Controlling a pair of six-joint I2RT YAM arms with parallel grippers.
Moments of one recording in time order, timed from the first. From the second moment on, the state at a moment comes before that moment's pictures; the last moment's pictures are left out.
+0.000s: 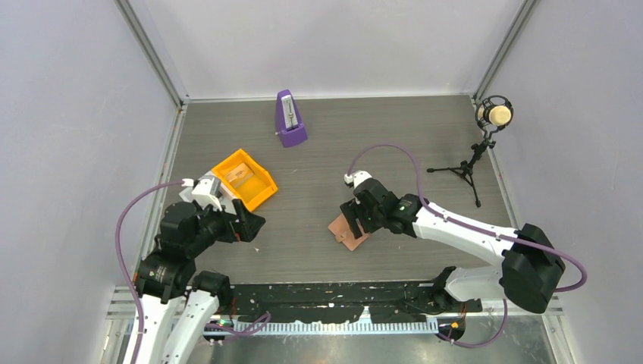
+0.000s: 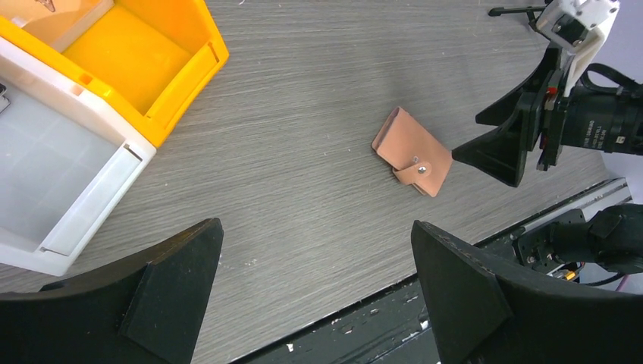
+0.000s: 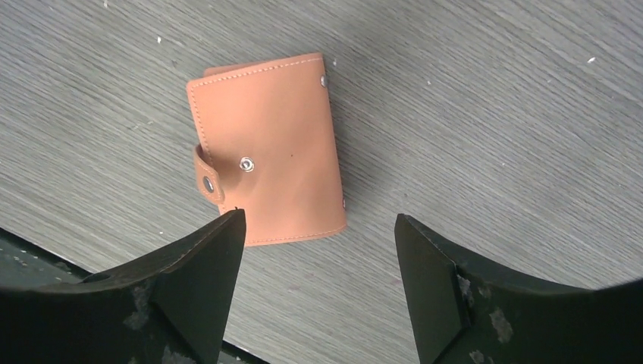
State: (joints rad) left arm -0.23 0.40 0.75 -0.82 0.28 -0.36; right arm 0.86 1.27 0.81 -0.48 0.15 0.28
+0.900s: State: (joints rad) left arm -0.23 0.34 0.74 -0.82 0.23 -0.36; right arm 1.14 1.46 0.77 -0.39 0.35 0.27
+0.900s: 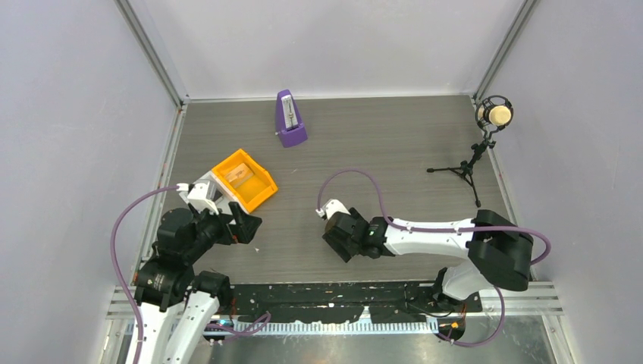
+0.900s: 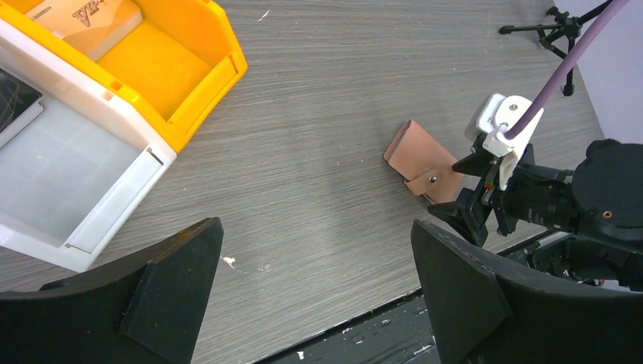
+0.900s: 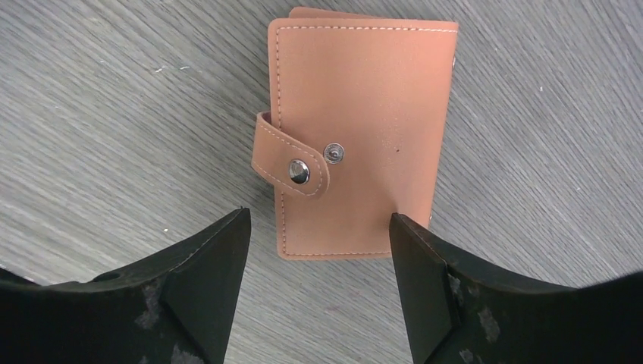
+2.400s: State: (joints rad) left arm -0.23 0.37 0.73 -0.82 0.23 -0.37; right arm 1.16 1.45 0.73 -0.32 0.44 0.26
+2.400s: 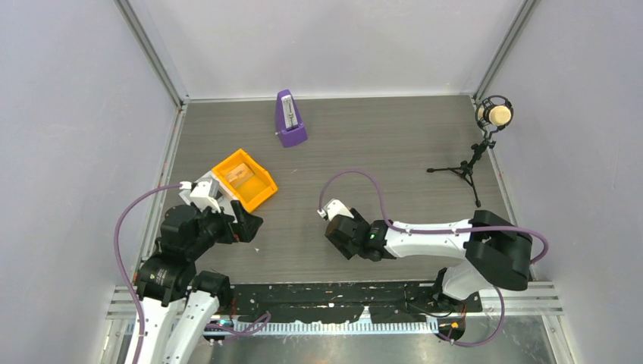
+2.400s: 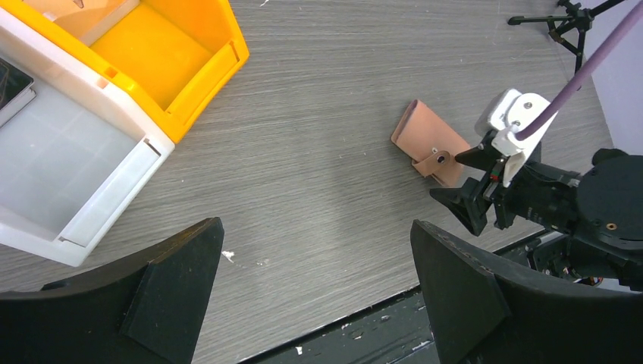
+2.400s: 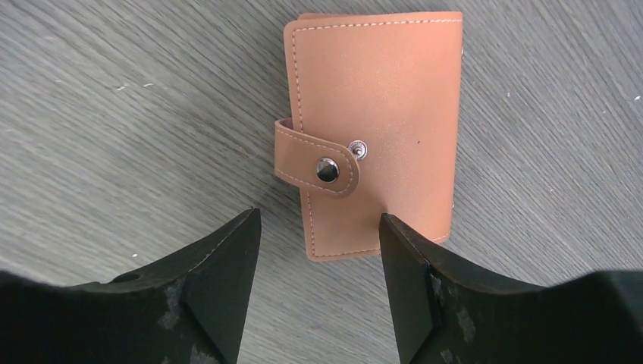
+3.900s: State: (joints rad) left arm -0.33 0.54 0.68 -0.75 0.27 -0.49; right arm 1.12 1.28 0.75 -0.25 0.20 0.48
